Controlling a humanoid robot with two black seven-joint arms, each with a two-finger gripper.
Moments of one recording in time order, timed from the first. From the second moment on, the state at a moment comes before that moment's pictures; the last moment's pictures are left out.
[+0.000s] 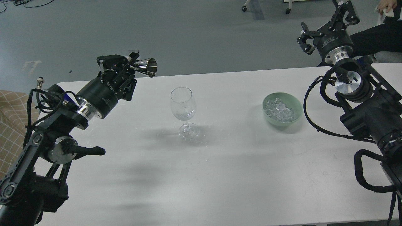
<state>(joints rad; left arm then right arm) -0.23 0.29 -1.43 -1.55 0.63 -0.25 0.18 0.89 -0.15 1.20 0.47 -0.26 0.27 0.22</state>
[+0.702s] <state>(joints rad) -0.33 0.24 -1.52 -0.80 0.14 -0.46 0.13 0.88 -0.14 1.18 0.47 -0.27 0.25 0.22</state>
